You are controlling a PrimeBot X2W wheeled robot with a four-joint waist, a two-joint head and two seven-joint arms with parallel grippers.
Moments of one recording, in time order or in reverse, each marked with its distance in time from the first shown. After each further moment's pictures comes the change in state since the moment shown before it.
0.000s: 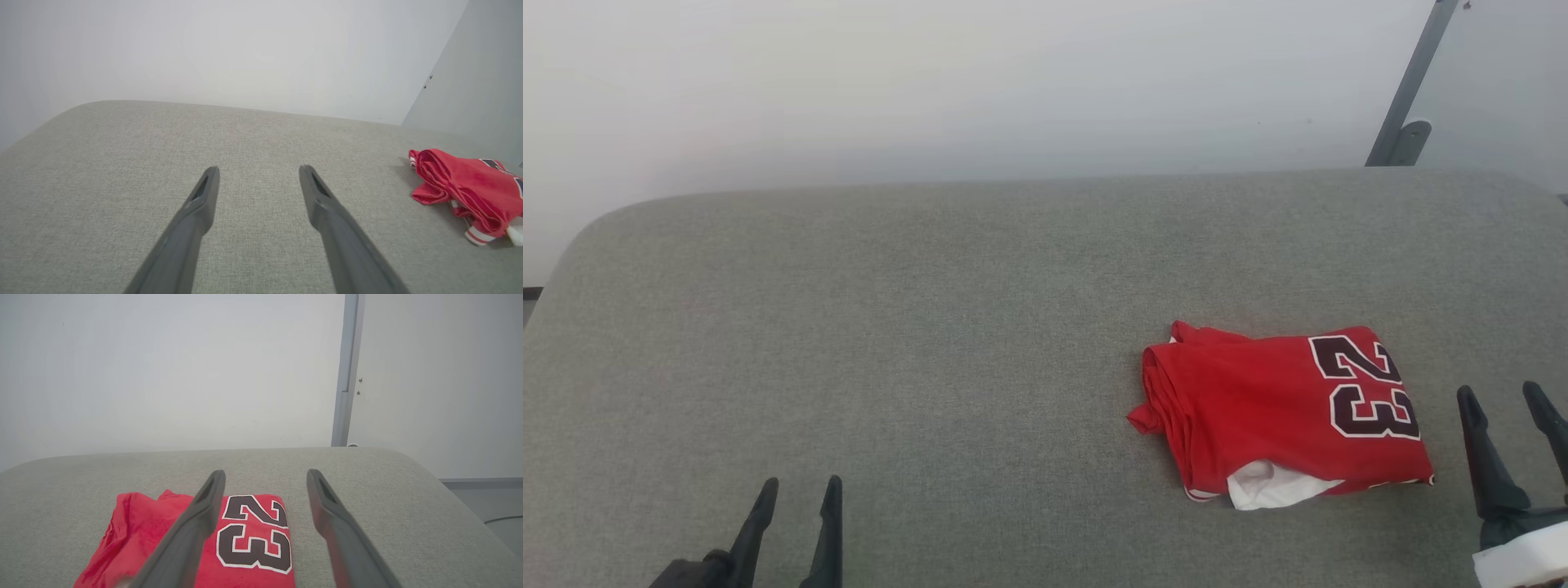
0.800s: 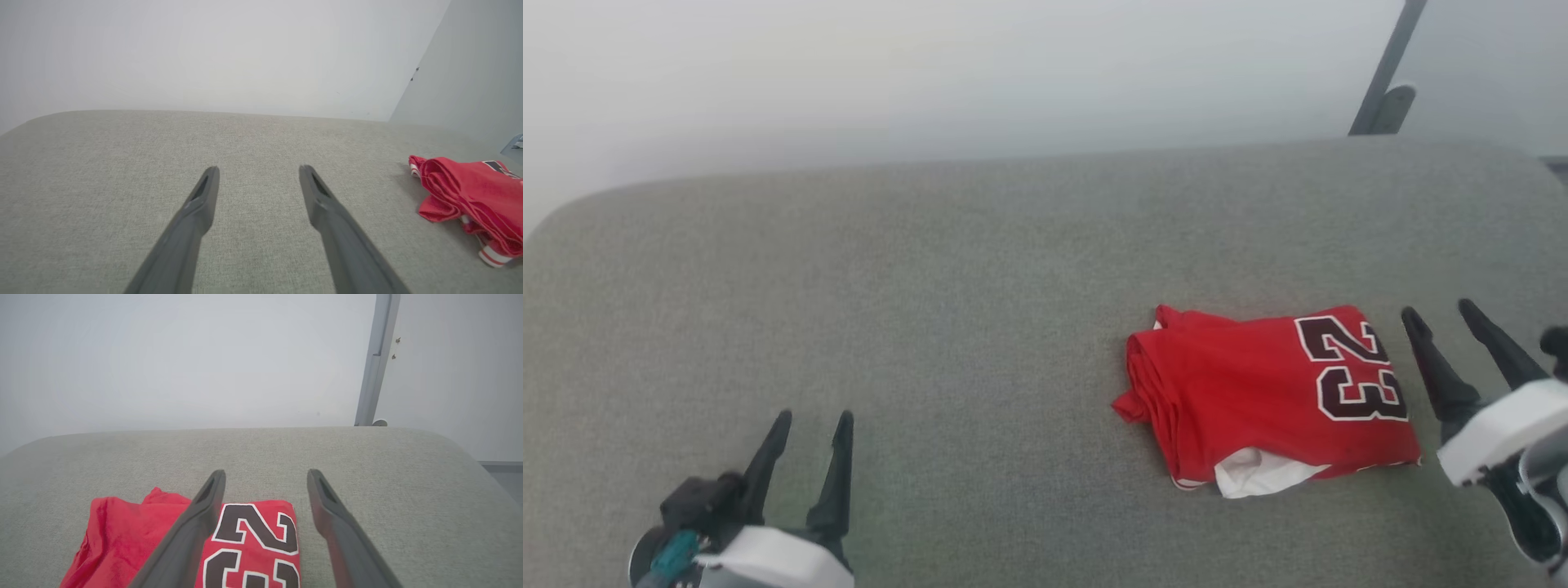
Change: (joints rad) left arm -0.217 0.055 -0.068 0.161 -0.038 0.000 0.000; right arm -0.428 -0.152 0.407 0.364 0.282 0.000 0.028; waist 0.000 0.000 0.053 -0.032
